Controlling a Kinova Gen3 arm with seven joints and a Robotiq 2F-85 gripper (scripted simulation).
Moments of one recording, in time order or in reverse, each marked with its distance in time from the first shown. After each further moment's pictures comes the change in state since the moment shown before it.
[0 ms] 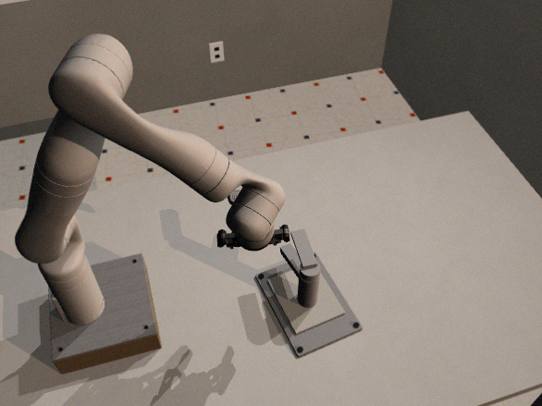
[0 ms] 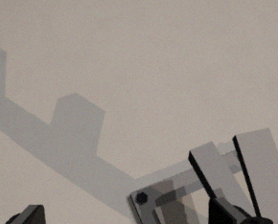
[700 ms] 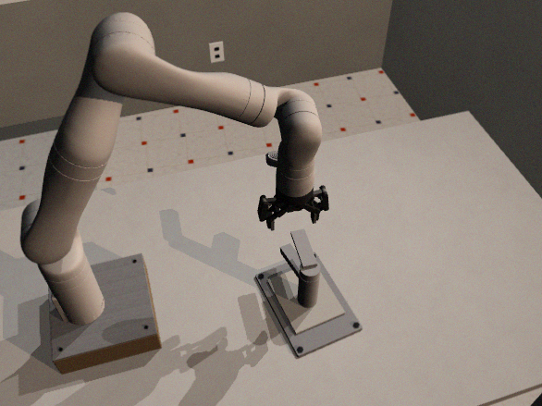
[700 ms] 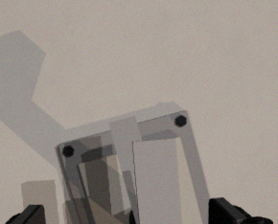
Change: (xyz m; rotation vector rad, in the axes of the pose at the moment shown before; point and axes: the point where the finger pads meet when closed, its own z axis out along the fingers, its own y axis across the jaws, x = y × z) arm 0.036 0.088 0.002 0.016 -0.388 -0.103
